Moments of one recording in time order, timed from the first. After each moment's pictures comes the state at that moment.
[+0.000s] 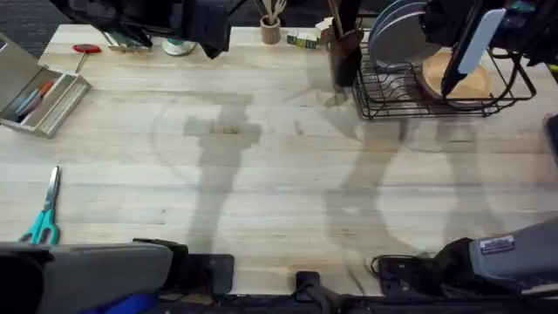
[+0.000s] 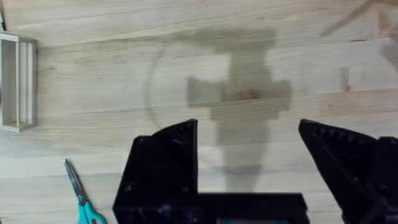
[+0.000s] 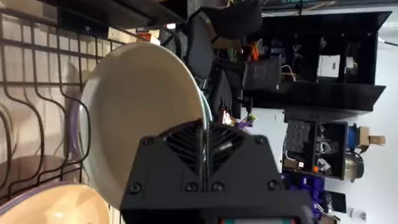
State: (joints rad) left arm -0.13 1.49 1.74 -1.35 -0.09 -0.03; right arm -0.29 1.73 1.22 0.01 -0.82 -1.83
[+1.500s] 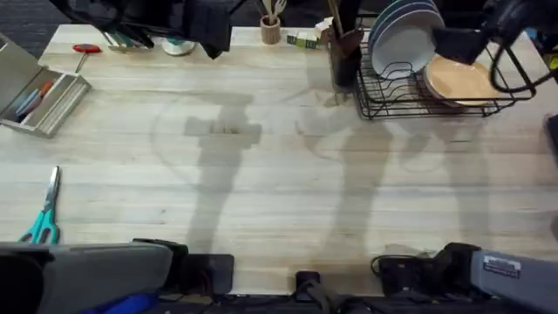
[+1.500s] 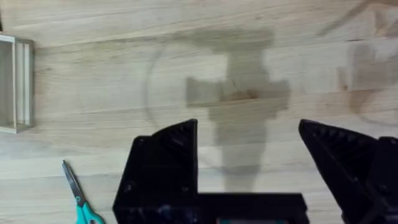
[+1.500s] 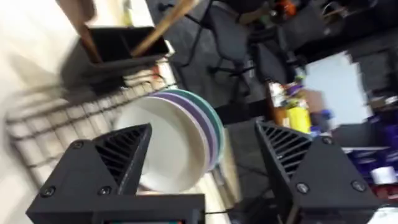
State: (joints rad) left arm -0.13 1.49 1.74 -1.35 -0.08 -0.03; right arm -0.29 1.40 1.22 -0.34 -0.74 -1.30
